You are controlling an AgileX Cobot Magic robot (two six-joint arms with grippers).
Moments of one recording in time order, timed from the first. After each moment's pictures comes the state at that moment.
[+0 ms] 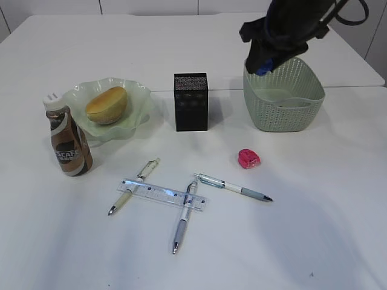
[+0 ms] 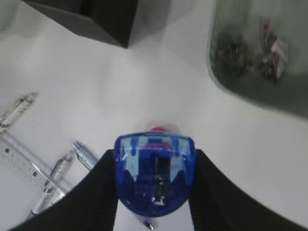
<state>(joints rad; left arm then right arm) -0.19 1.10 -1.07 -0.02 0.82 0.08 0.19 2.04 -1.97 0.19 1.19 -0.13</state>
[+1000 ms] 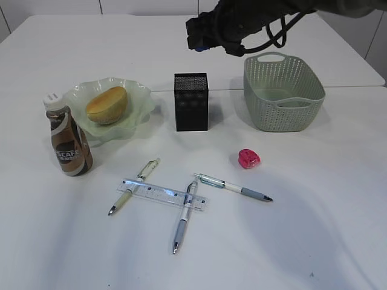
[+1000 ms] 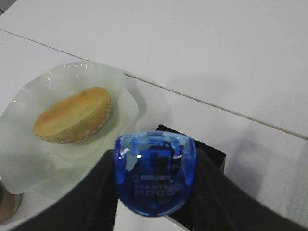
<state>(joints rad) -0.19 1.10 -1.07 -0.02 0.82 0.08 0.27 2.18 -2.00 0.52 0.62 -0.43</state>
